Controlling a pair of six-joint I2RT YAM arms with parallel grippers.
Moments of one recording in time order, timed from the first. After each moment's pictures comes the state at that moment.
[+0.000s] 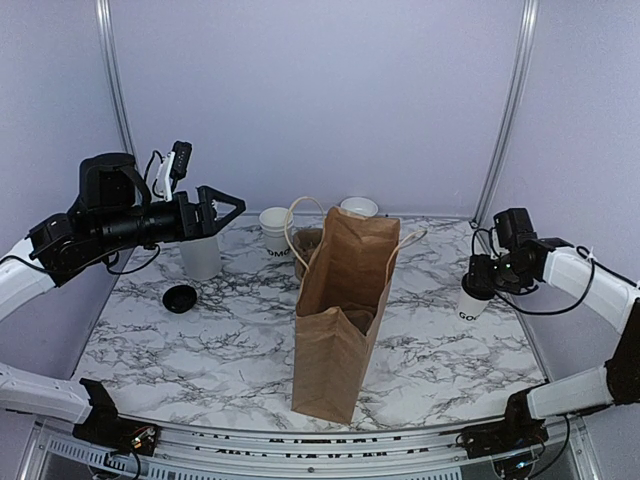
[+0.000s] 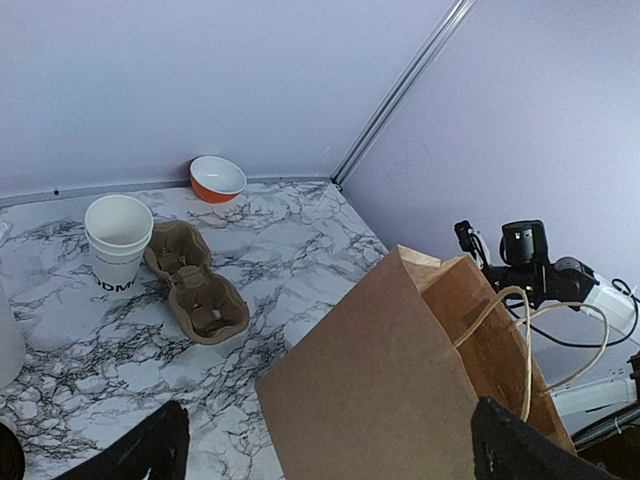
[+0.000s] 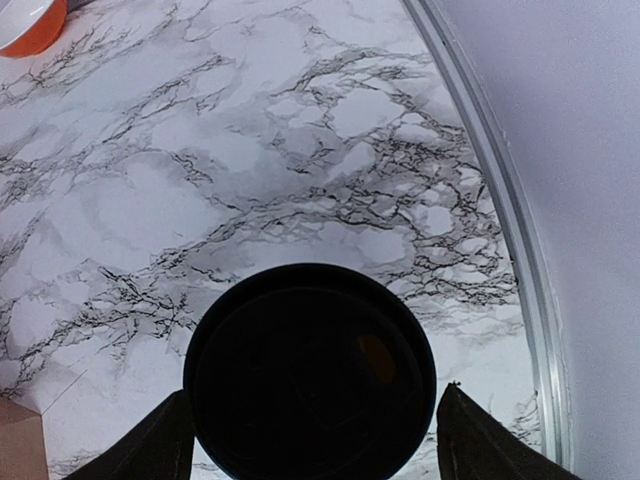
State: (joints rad) left arm -0.73 1.06 1.13 -0.34 0.11 -0.51; right arm 0.13 1.22 0.89 -0.60 0.19 0.29
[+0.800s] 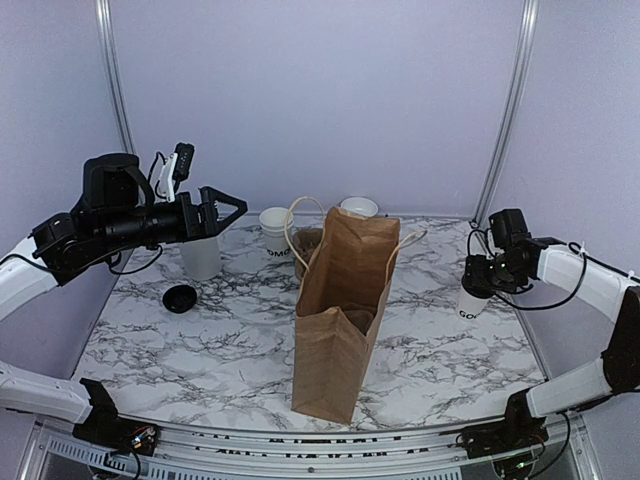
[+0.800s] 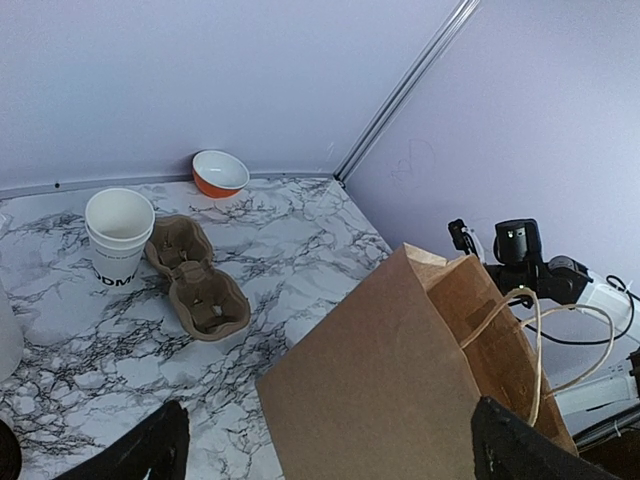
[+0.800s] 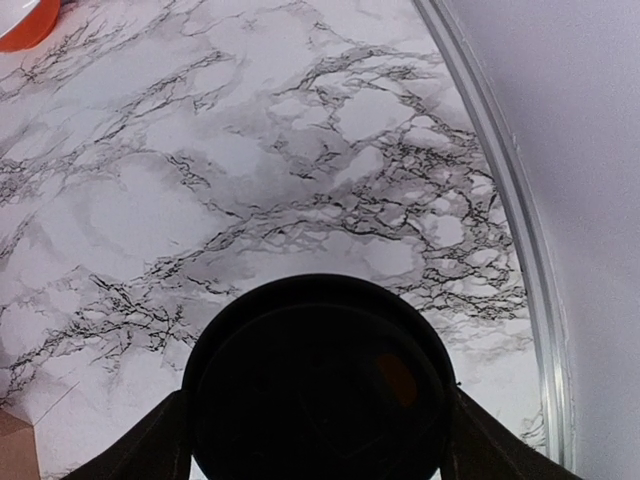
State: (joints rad) left arm -0.73 1.07 1.13 -0.34 0.10 -0.52; right arm 0.12 1.29 0.89 -0.55 0.19 0.28
